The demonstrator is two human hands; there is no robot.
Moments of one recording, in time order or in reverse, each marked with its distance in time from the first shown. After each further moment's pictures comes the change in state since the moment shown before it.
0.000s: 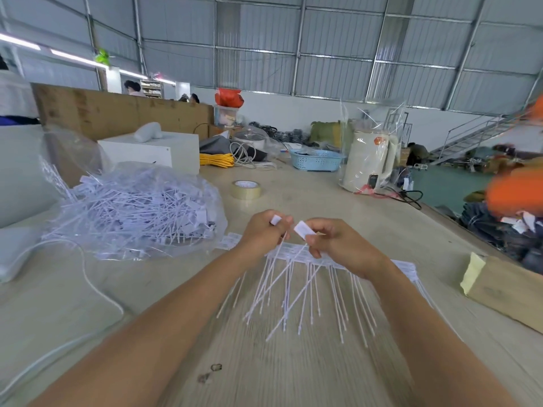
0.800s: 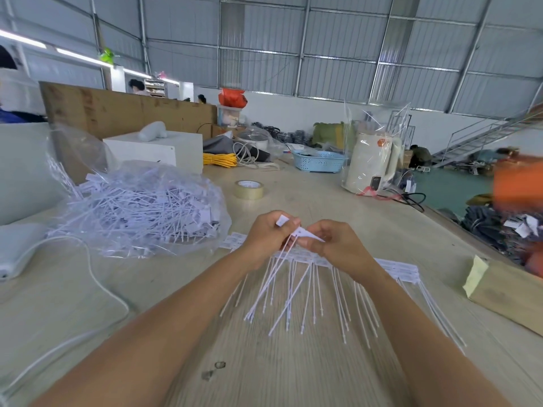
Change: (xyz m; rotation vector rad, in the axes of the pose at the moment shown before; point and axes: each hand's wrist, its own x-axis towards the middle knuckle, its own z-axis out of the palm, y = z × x) left_hand -0.010 0.000 0.000 -0.203 -0.064 0.075; right_hand 0.008 0.008 0.014 -0.036 0.234 0.051
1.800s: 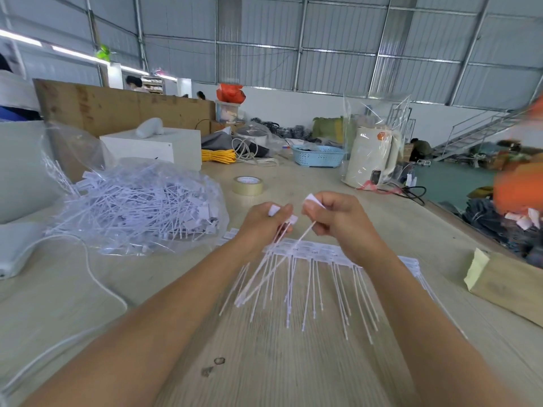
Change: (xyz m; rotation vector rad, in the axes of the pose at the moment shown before) left_hand 0.002 0.011 -0.007 0.002 0.053 -0.119; right_hand -0.004 -0.038 -0.010 0.373 0.022 -0.105
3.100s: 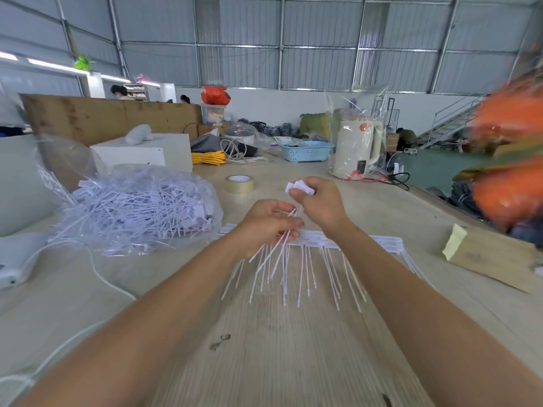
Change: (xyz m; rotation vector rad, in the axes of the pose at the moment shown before) left_hand -0.044 0.033 0.003 0.018 -0.277 -0.105; right_hand 0.015 0.007 0.013 -0.239 0.283 0.059
